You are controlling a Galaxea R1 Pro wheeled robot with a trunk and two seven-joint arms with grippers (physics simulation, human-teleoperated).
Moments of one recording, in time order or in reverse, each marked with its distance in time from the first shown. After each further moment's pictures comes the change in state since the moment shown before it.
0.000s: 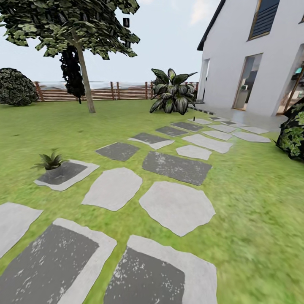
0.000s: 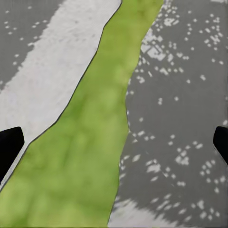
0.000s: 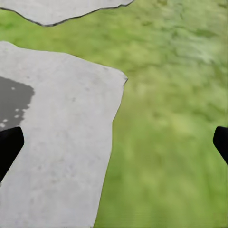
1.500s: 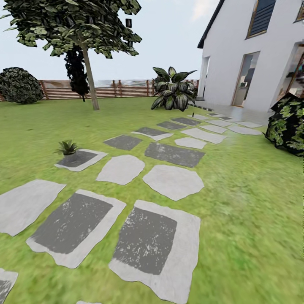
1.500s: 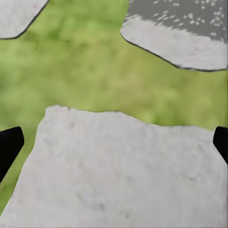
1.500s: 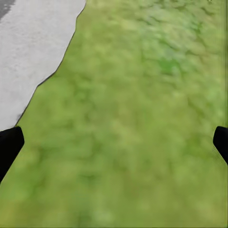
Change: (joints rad) left arm 0.000 0.000 0.000 -0.002 0.000 0.000 0.000; right arm 0.000 0.001 0.002 0.001 0.003 0.000 -0.081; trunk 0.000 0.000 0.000
